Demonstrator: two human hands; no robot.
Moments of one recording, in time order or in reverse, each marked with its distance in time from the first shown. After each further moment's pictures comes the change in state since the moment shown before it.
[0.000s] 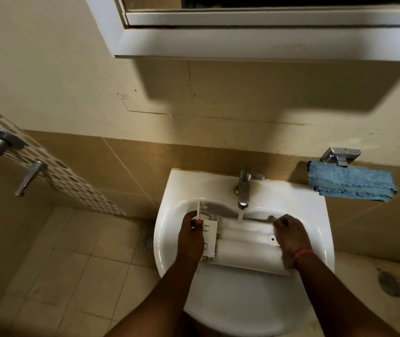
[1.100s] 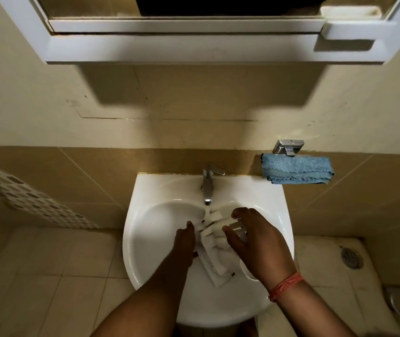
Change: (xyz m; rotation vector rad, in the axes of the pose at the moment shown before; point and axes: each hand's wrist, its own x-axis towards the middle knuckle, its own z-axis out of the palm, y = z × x) left_hand 0.003 0.001 0.063 -0.157 -0.107 -0.552; right_hand -0.141 -0.054 -0.066 -0.003 0.313 -0.577
